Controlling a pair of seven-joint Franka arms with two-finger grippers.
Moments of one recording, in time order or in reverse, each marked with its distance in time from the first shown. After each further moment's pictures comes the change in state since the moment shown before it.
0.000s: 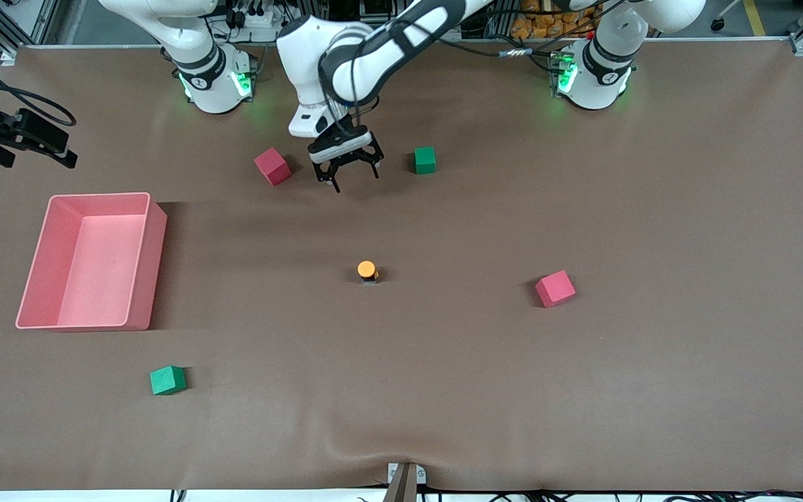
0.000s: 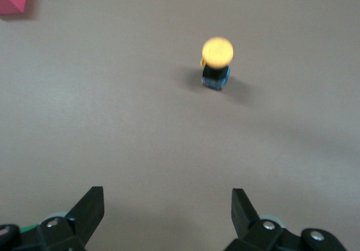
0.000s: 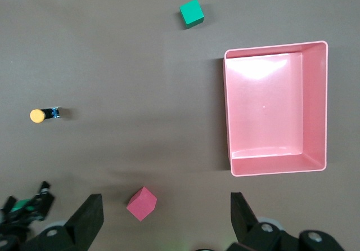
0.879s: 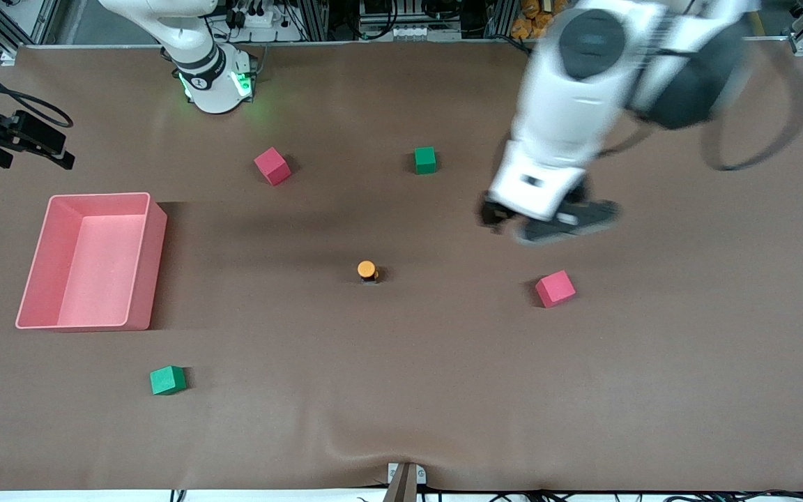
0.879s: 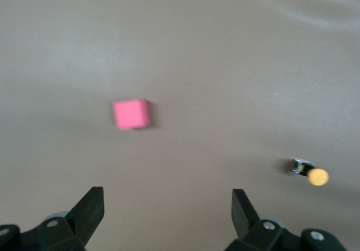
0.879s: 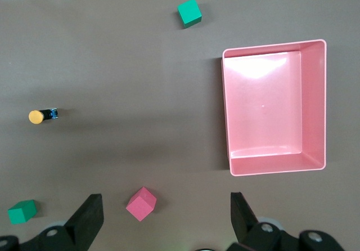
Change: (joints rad) left arm 0.715 -0.395 0.002 0.001 -0.459 -0.259 1.052; right arm 0.000 0.002 -0.008 -0.001 0.001 0.000 0.000
